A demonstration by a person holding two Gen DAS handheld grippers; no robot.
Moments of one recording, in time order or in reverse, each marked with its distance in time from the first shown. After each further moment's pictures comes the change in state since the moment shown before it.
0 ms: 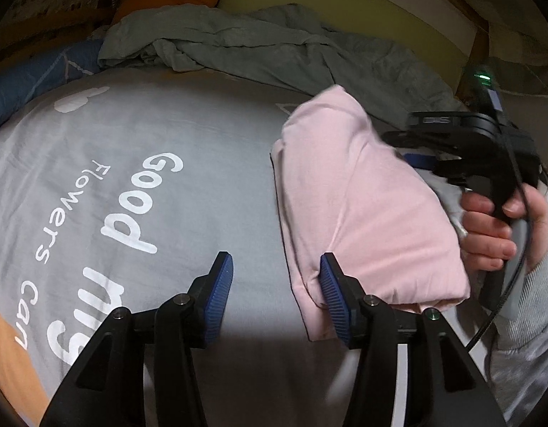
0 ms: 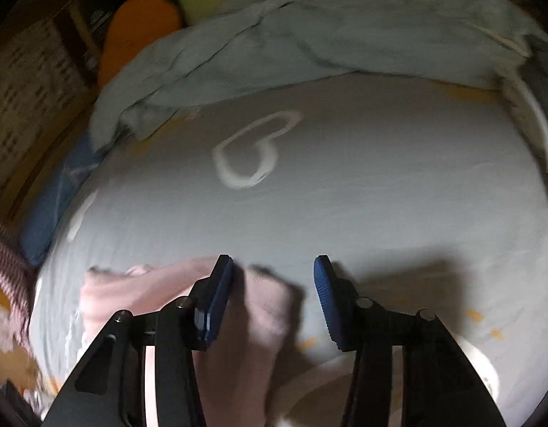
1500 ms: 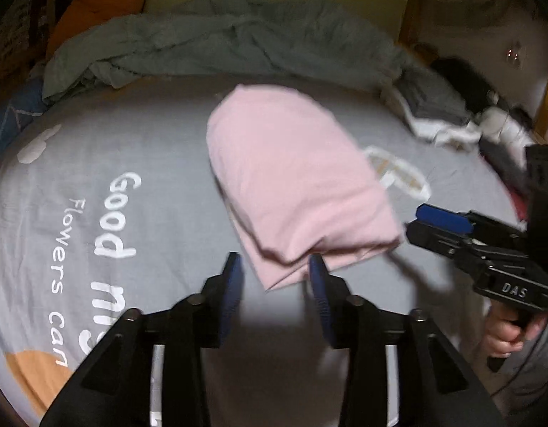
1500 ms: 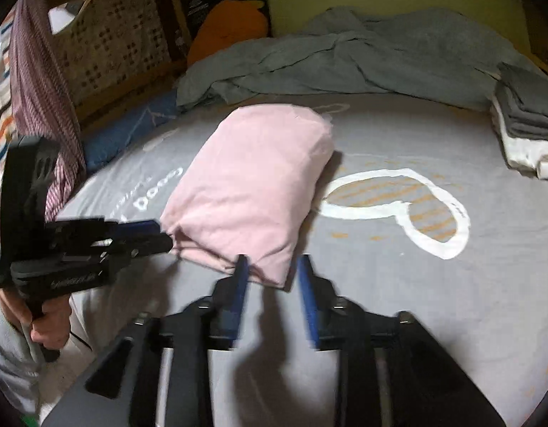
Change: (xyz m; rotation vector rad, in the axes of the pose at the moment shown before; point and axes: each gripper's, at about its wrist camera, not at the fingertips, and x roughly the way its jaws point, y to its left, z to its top) left arm -0.033 -0.023 0.009 0.243 0.107 -0.117; right arm -0.126 -0.003 -0.150 -0.250 -0.067 0.177
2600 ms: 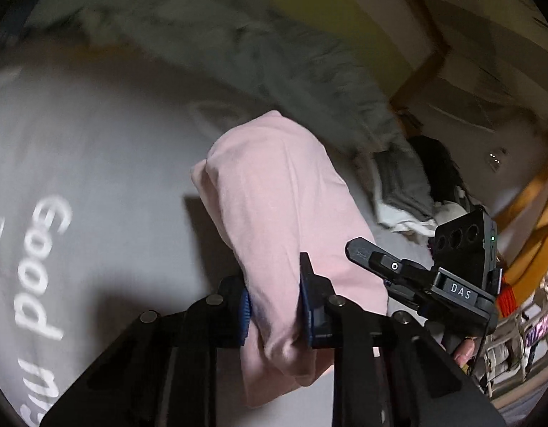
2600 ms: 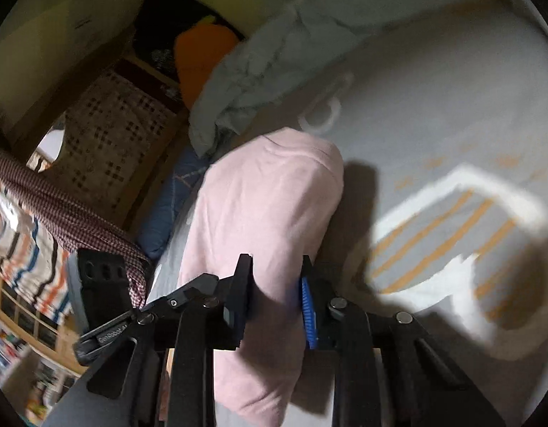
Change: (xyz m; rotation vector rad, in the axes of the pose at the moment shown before) left arm 0.046 0.025 0.080 -0.292 -0.028 -0.313; right arm 0.072 -0.058 0.078 0.393 0.042 0.352
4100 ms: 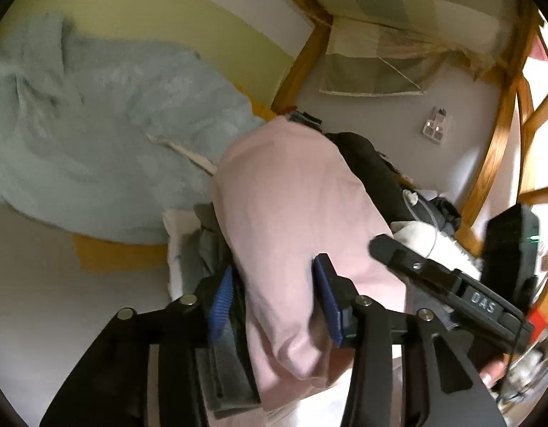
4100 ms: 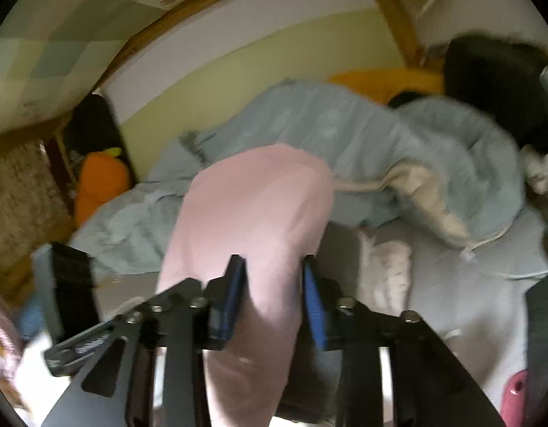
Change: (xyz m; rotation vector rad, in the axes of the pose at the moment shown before) left arm 0.294 -0.250 0.097 0.347 -0.168 -0.289; right arm -0.252 -0.159 0.182 -0.229 -0.551 -0.583
